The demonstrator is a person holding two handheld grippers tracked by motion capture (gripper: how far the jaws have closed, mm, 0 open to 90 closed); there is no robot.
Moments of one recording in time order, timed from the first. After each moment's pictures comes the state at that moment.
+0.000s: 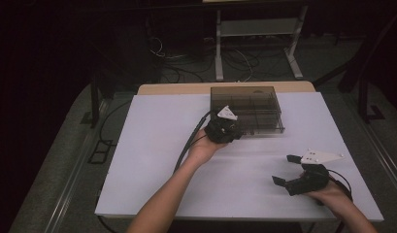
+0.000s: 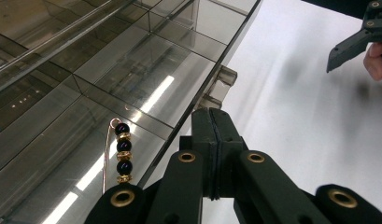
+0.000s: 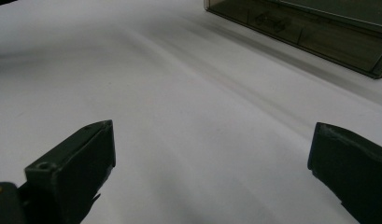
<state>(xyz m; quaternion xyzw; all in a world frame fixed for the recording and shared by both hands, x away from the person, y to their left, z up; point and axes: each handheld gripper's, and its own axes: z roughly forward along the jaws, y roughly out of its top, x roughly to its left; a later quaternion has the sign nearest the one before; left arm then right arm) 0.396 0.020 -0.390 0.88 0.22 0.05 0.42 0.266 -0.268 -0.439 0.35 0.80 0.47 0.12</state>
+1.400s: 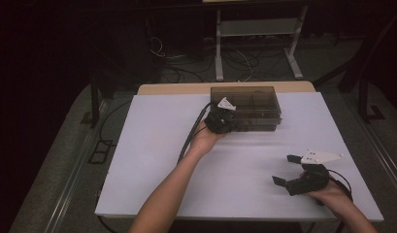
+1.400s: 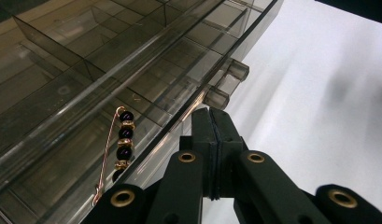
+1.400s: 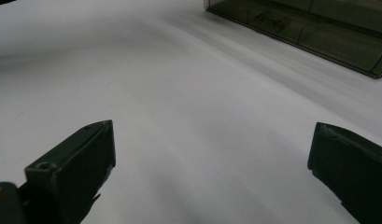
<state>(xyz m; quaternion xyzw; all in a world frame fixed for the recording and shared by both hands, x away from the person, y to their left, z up) 0.429 0.018 -0.392 0.87 0.25 0.07 0.42 0.266 -0.268 -0.439 0.35 0.80 0.47 0.12</state>
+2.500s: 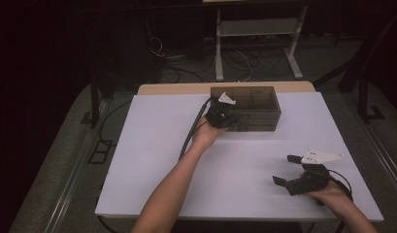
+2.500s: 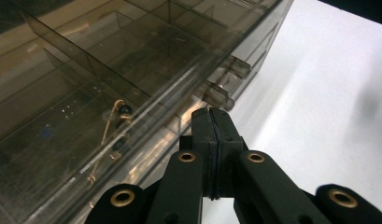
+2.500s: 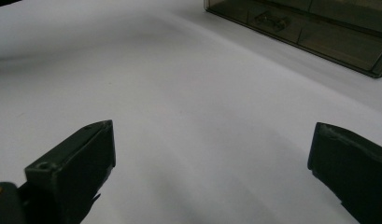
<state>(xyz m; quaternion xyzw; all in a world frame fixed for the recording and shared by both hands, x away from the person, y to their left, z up) 0.448 0.014 -0.394 0.86 0.27 0.08 0.42 0.266 -0.269 -0.440 0.35 0.80 0.47 0.12</state>
